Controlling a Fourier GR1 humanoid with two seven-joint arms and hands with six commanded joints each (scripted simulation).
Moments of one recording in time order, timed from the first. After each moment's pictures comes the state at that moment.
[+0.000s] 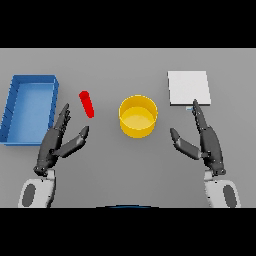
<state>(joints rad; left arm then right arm) 0.06 0.05 -0.13 -1.68 -0.16 -0.02 0.10 0.07 -0.08 0.12 -1.69 0.21 -0.01 -0.09</state>
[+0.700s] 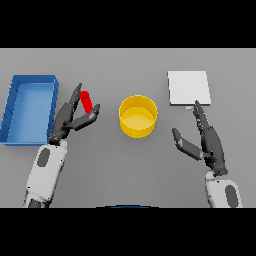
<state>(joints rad) -0.31 0.05 -0.04 -1.22 -0.18 0.00 -0.01 0.07 -0.08 0.10 -1.68 0.16 0.01 -0.10</state>
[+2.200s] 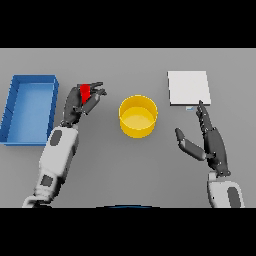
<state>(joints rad) -0.56 -0.02 0.10 -0.87 -0.11 0.08 -0.24 0.09 -0.08 0.09 -1.70 0.16 0.01 -0.10</state>
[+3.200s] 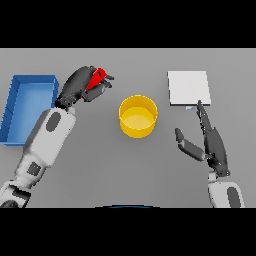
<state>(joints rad) -0.69 0.20 -0.22 -1.03 -0.38 -0.02 0.01 0.09 -0.10 0.10 -1.71 0.21 -0.01 -0.10</state>
